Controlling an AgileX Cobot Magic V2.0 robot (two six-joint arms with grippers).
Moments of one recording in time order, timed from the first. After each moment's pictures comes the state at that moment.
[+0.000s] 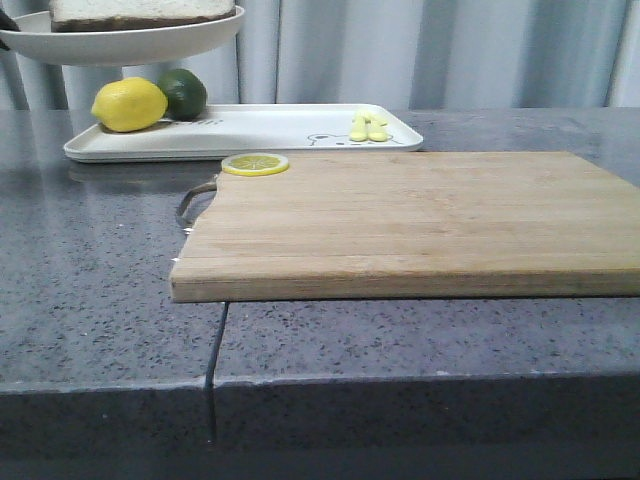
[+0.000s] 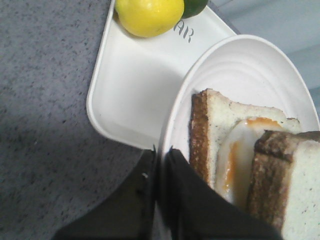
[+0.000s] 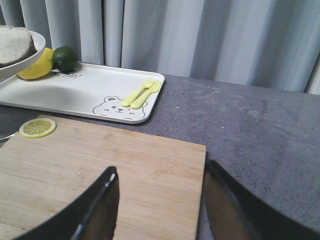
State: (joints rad) left arm 0.10 1.56 -1.24 -0.93 0.65 0.12; right arm 0.27 0.38 -0.49 0.02 0.31 -0.03
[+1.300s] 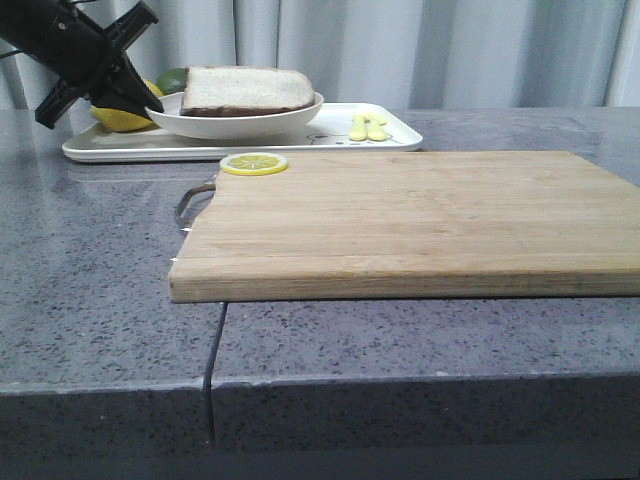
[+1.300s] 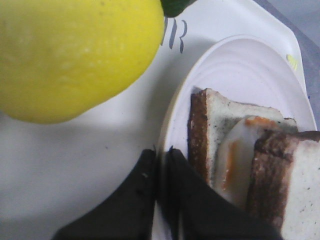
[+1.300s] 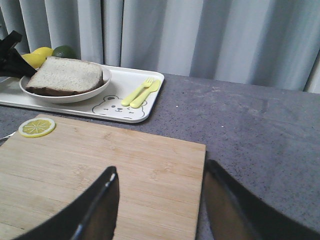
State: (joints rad) left arm 0.00 2.23 -1.97 -0.87 0.84 0.10; right arm 0.27 0.38 -0.49 0.02 0.31 -0.02
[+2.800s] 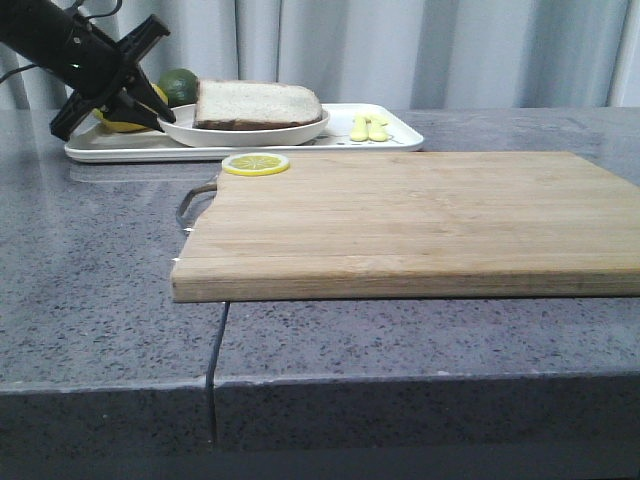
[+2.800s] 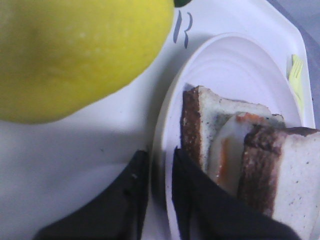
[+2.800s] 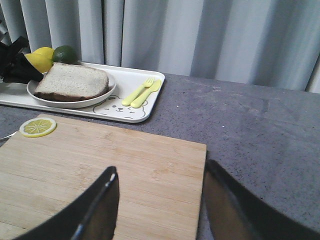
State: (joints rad) left arm -0.02 2.26 -1.98 -0.88 0.82 0.09; right arm 0.27 0.38 -0.49 0.02 0.31 -0.02
